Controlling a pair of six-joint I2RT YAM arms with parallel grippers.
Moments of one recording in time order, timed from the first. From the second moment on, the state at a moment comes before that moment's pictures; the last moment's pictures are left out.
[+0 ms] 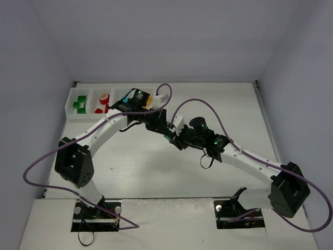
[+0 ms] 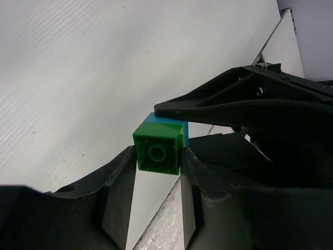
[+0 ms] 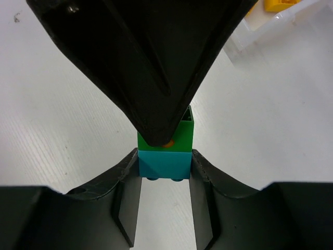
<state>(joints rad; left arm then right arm) -0.53 1.67 1.44 -0.67 0.71 -0.24 0.72 1.28 0.80 -0.05 -0.24 -0.26</state>
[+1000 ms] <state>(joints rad) 0.17 1.59 1.49 -0.73 0.36 -0.25 0.73 1.26 0.70 -0.01 -0.11 -0.27</state>
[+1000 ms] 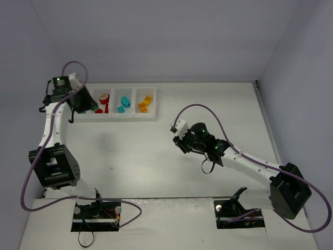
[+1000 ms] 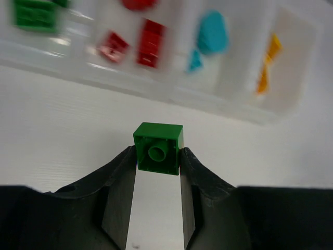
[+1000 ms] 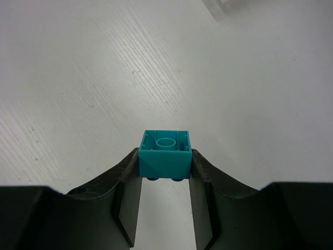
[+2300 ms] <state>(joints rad) 0.25 1.83 1.71 -0.61 0.45 -0.27 0.73 1.27 0.79 -0.03 -0.18 -0.26</state>
